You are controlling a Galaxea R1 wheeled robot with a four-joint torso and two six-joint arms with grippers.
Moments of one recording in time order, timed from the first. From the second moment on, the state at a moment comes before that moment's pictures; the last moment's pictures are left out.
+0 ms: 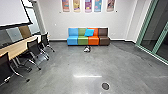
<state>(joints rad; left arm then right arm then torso) 1.50 2.91 -2.57 0.23 -0.03 -0.03 -1.58 2.83 -2.35 0.04 0.11 0.12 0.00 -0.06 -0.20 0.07</state>
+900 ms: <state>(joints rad) 1.49 2.92 -2.57 0.23 -0.03 -0.03 -1.59 2.83 -2.35 0.04 0.11 0.11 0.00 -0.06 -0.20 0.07</state>
